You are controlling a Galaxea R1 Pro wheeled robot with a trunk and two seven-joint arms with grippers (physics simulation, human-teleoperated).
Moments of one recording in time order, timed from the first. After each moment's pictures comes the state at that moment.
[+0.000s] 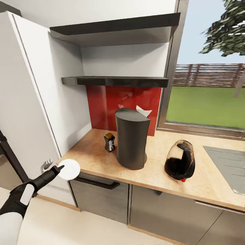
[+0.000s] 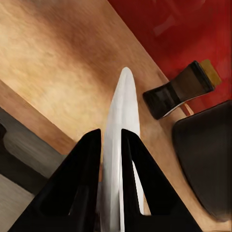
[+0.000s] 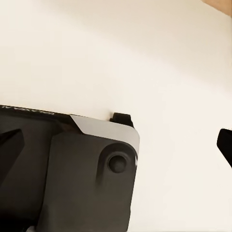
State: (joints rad) left arm -0.66 0.24 0.53 -0.66 0.34 0.46 -0.67; right arm -0.33 0.07 0.24 -0.02 -0.08 0.05 -0.08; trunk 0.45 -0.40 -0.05
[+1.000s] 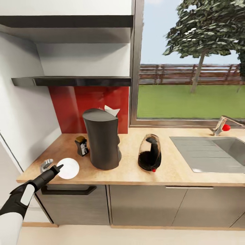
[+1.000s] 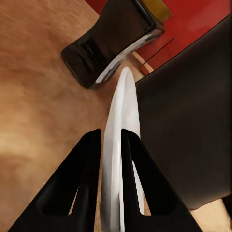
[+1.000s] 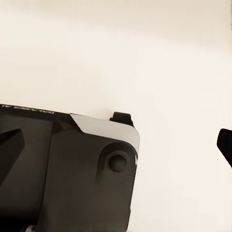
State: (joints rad) left arm -0.66 0.24 0.53 -0.65 0.33 0.39 -0.67; right arm -0.33 0.07 0.24 -0.02 -0.08 0.05 -0.08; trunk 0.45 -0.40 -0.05
